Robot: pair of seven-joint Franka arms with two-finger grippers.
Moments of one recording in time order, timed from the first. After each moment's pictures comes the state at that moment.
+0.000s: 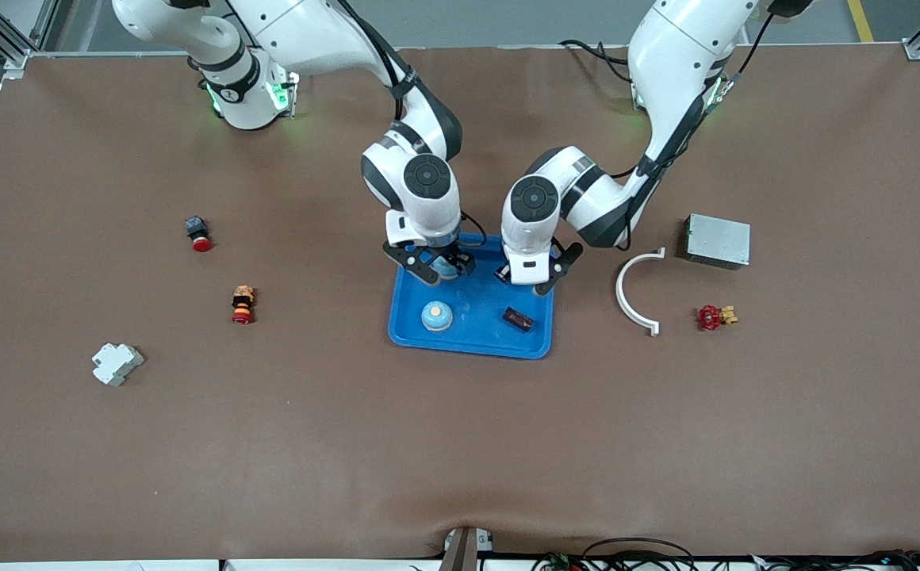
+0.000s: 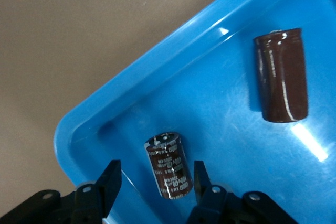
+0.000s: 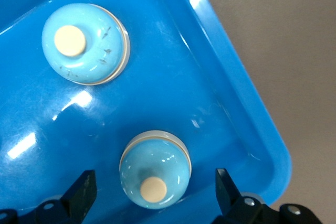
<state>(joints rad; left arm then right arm) -0.46 0.58 -0.29 -1.89 0.15 2.35 -1.67 0.85 0.62 -0.04 -1.76 0.08 2.38 1.41</state>
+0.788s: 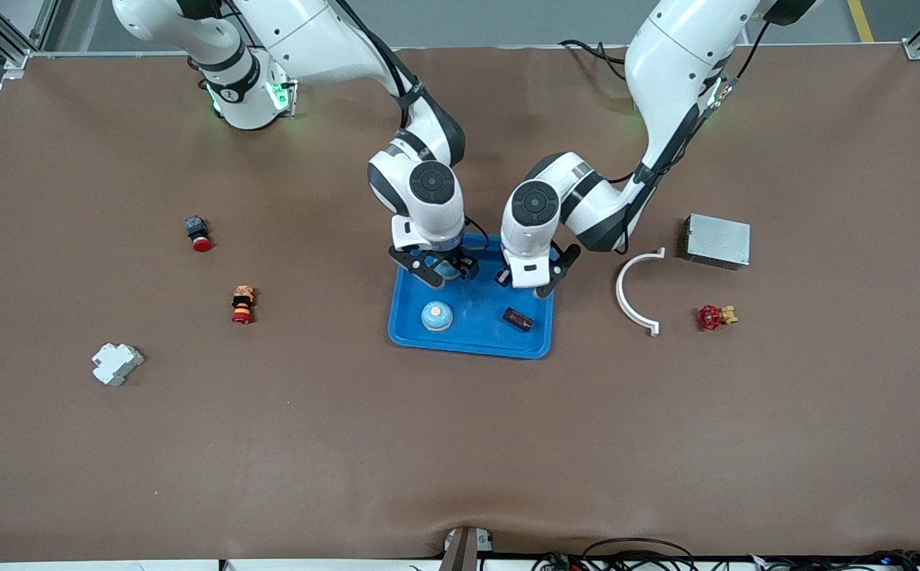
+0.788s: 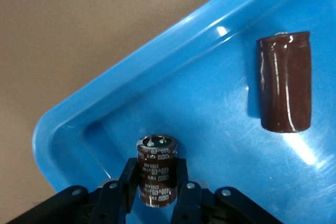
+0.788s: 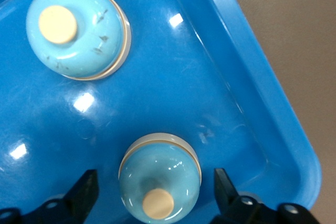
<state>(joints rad) -0.45 0.60 -0.29 -1.89 0.15 2.41 -1.71 0.86 0.66 -0.04 -1.75 0.08 2.42 1.42</state>
